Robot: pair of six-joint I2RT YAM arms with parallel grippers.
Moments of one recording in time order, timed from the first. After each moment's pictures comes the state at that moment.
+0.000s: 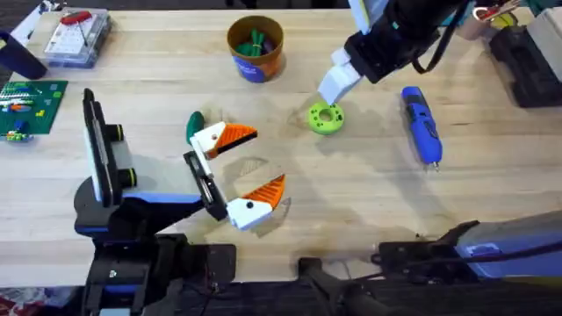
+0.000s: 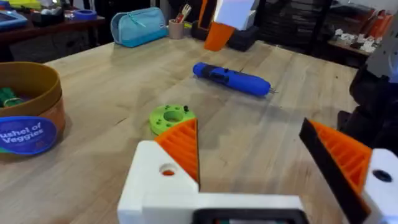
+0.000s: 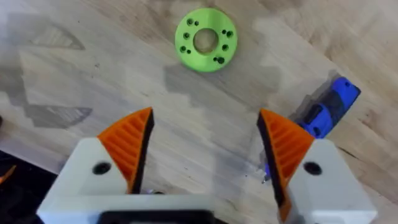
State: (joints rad) left arm 0.02 0.00 0.01 -0.10 1.08 -0.04; right arm 0.51 1.63 1.67 -1.40 0.02 -0.04
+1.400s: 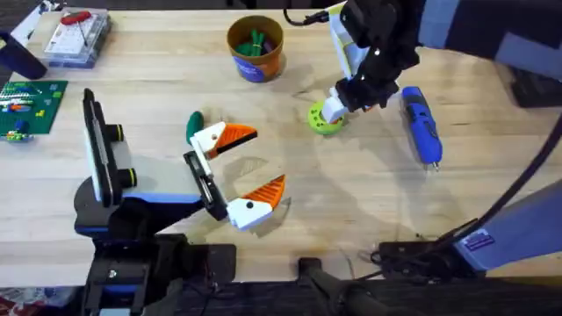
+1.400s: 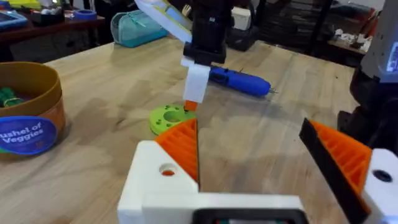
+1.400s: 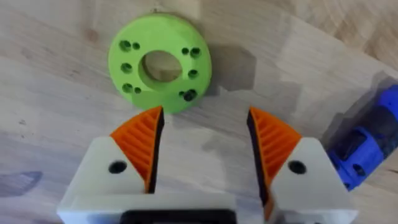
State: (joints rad) left arm 0.02 0.00 0.01 -0.10 1.08 -0.04; right arm 0.41 1.78 1.33 -1.03 0.03 0.03
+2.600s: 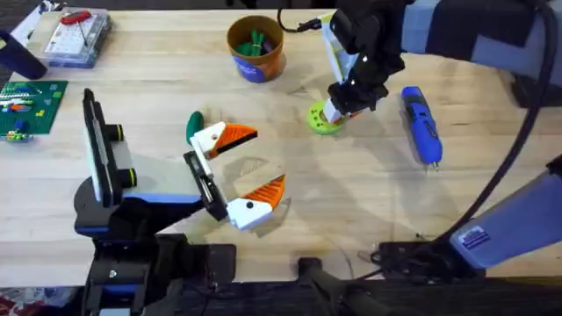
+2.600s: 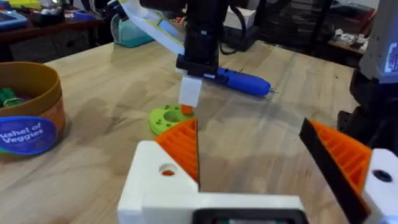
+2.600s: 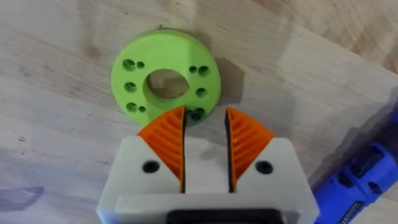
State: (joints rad) left arm 0.02 0.00 0.01 -0.10 1.08 -0.04; right arm 0.42 1.84 1.33 -0.99 0.03 0.05
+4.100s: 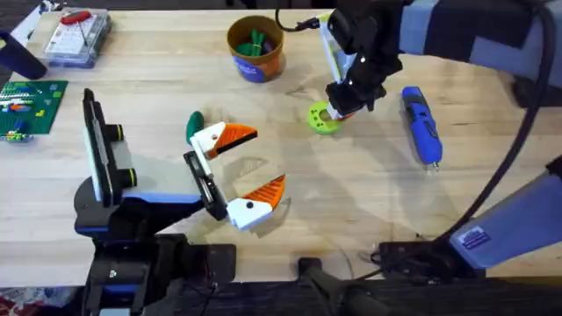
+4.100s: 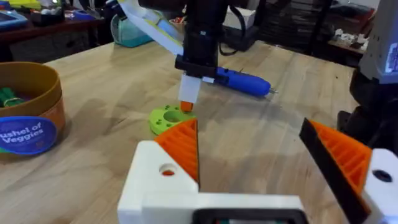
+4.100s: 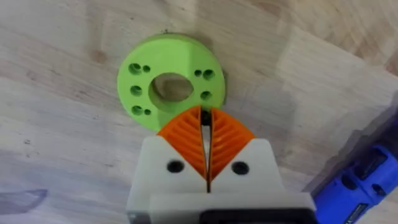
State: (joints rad) left arm 0.02 0.00 0.01 -0.10 1.08 -0.04; right arm 0.43 1.84 1.33 -0.98 0.03 0.06
